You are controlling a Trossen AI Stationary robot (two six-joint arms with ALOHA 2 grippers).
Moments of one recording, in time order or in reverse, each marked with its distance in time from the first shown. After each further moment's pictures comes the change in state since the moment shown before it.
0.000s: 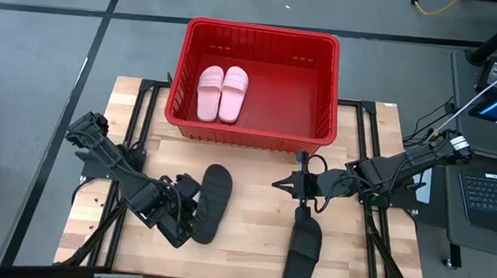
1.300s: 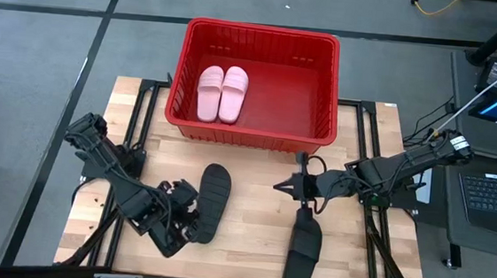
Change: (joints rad) left arm -0.067 0.001 0.000 0.062 -0.094 -0.027; right arm 0.001 0.000 0.000 -0.039 -0.035 0.005
